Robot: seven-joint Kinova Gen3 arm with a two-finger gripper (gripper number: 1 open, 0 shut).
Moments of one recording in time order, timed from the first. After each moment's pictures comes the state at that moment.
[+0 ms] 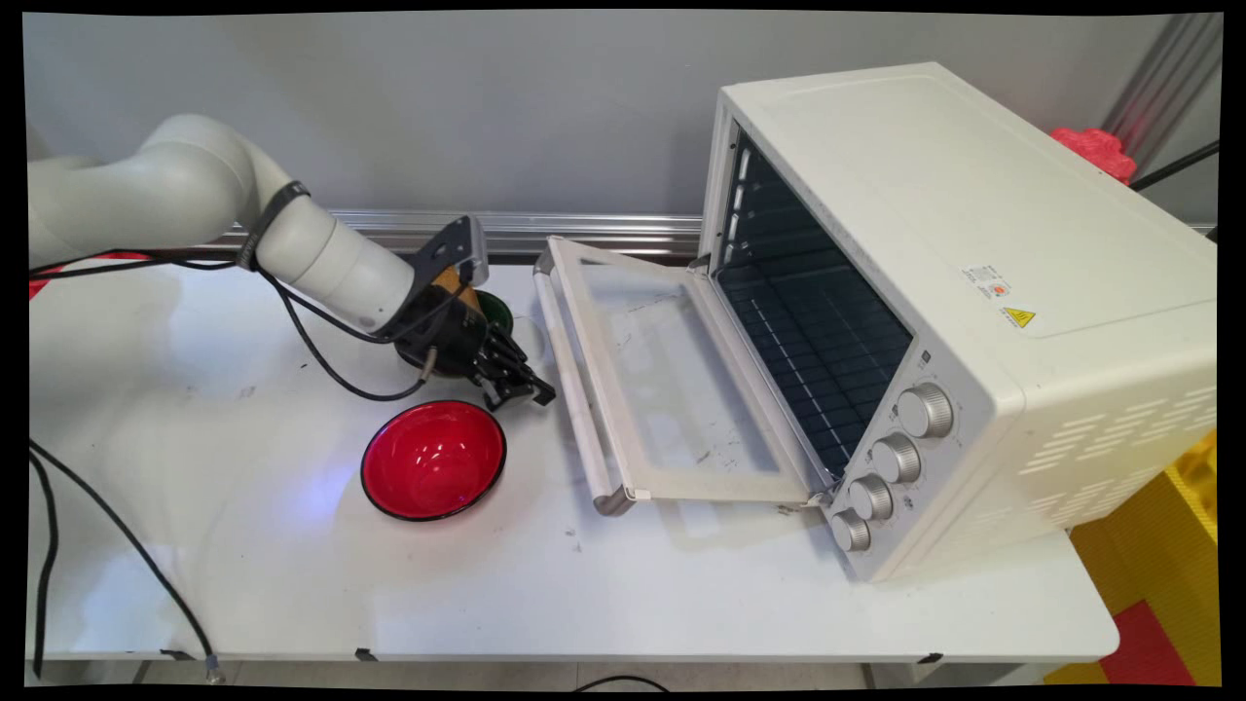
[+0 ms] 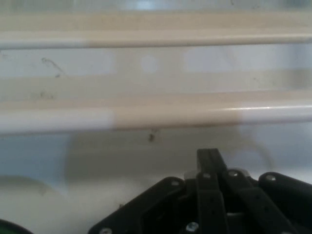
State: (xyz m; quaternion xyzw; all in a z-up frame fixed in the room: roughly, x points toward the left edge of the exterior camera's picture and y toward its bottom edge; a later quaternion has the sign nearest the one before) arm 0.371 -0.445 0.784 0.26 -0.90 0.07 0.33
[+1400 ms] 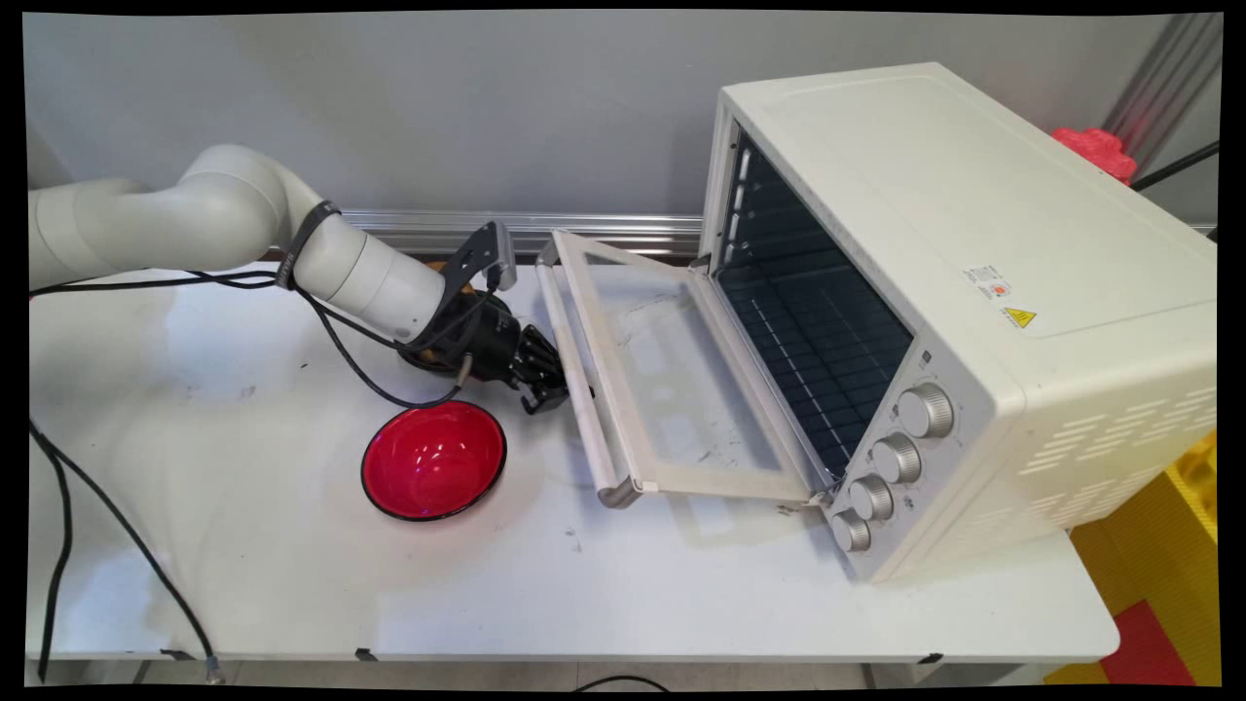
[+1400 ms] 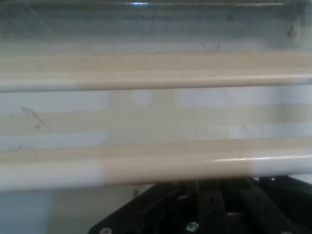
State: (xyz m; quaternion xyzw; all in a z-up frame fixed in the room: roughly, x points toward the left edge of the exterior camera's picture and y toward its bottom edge) arm 0.349 -0.453 0.770 0.26 -0.89 0.07 0.38
